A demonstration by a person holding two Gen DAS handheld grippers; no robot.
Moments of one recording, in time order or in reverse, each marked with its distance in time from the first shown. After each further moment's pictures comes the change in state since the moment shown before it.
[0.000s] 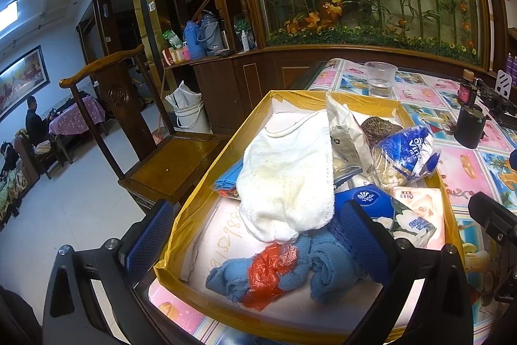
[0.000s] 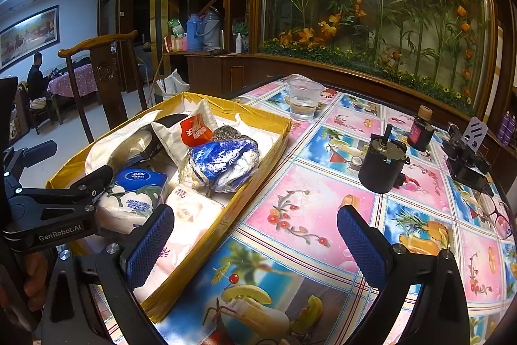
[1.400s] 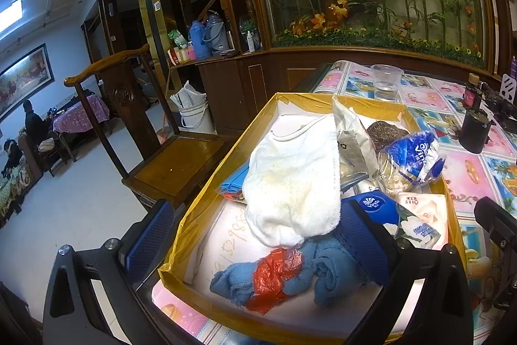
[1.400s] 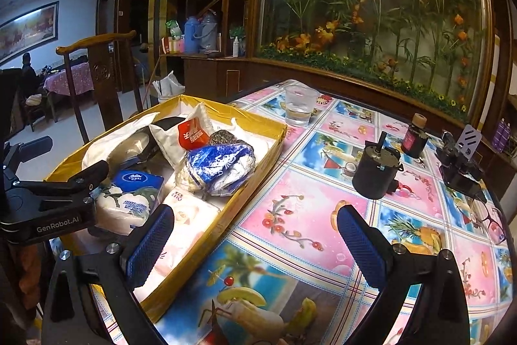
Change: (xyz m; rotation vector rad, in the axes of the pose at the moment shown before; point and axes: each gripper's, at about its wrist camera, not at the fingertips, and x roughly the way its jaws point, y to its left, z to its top) left arm 0.001 0.006 0.006 -0.005 -0.001 0.023; right arm -0.005 0.001 0.002 -0.020 -0.017 -0.027
